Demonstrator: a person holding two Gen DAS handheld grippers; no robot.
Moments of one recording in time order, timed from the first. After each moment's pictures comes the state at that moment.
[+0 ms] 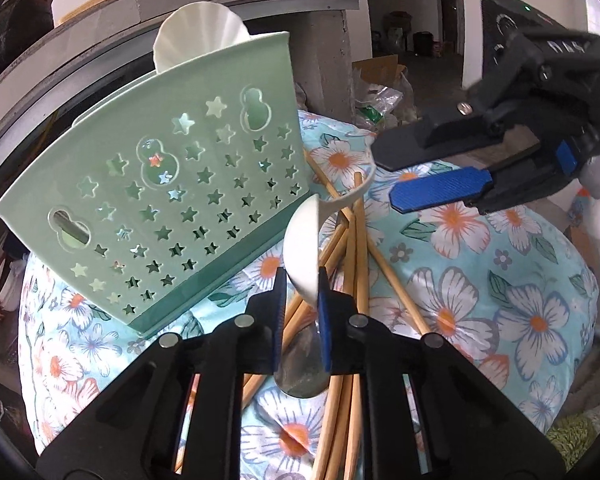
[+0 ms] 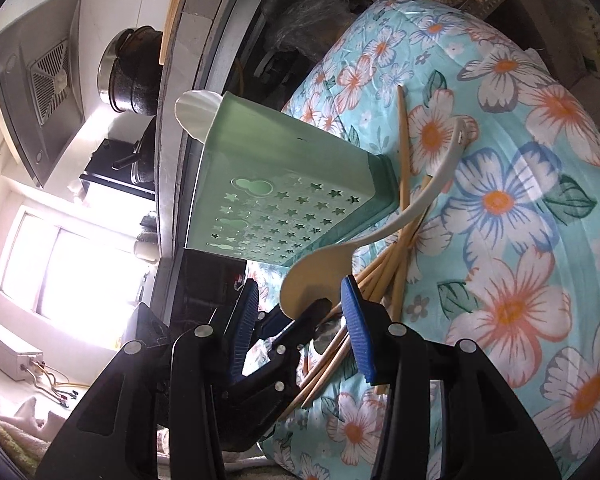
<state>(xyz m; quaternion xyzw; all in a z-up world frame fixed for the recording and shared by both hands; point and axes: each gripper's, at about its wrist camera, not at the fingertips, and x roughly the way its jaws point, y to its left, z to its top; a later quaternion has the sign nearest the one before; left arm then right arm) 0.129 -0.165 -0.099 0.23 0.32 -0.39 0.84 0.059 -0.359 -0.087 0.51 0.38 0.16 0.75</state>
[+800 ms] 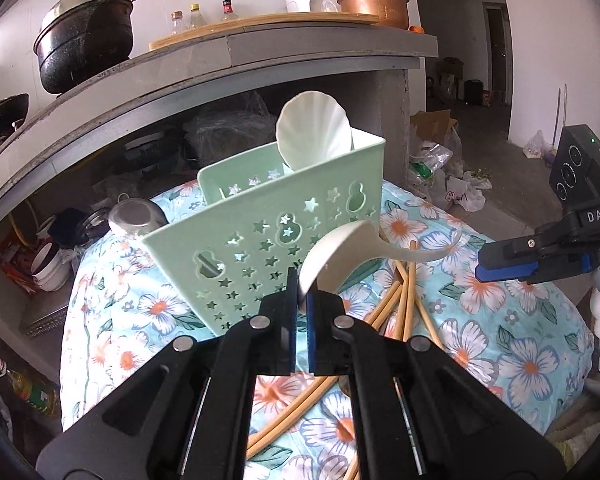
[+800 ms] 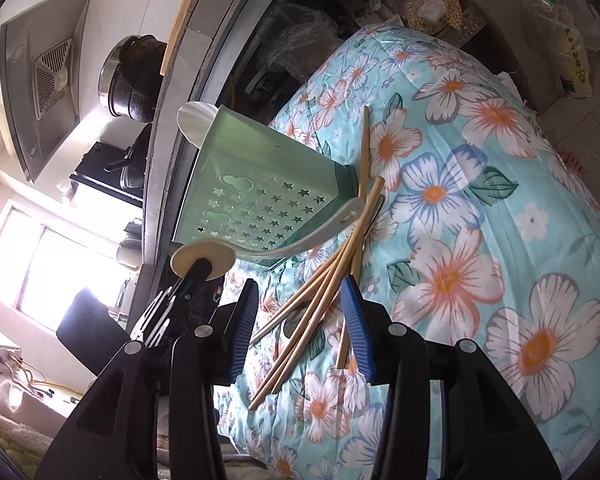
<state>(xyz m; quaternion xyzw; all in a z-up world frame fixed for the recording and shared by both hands) 0.117 -0.115 -0.033 0.17 0.25 -0.31 0.90 0.020 -0.368 -0.082 0.48 0.37 0.12 0.79</state>
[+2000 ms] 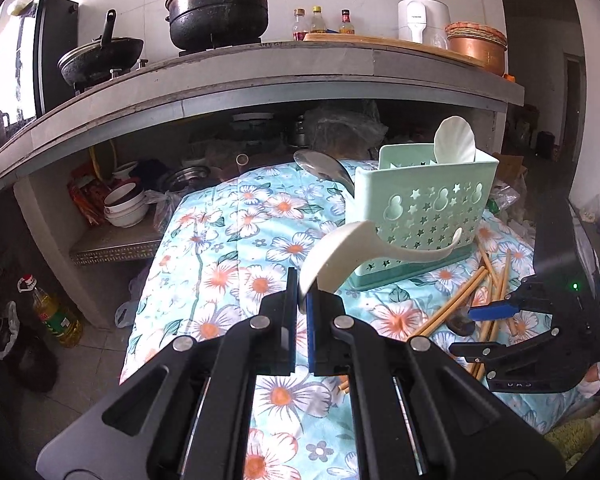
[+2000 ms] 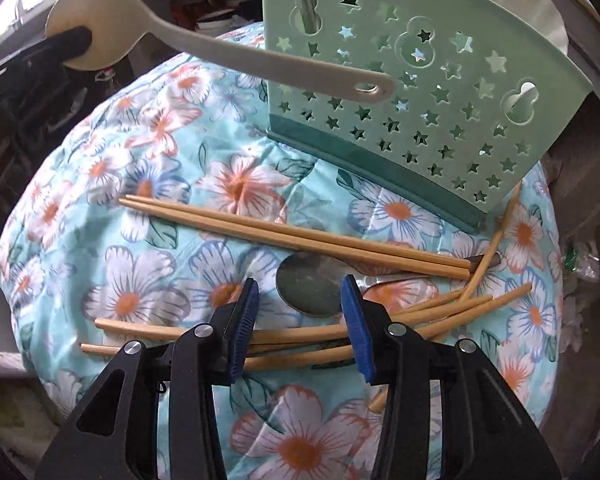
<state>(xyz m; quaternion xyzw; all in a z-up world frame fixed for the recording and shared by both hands) 0.100 0.010 -0.029 0.08 0.26 -0.18 0.95 0.083 -0.174 -0.077 -0.09 0.52 0.09 0.84</state>
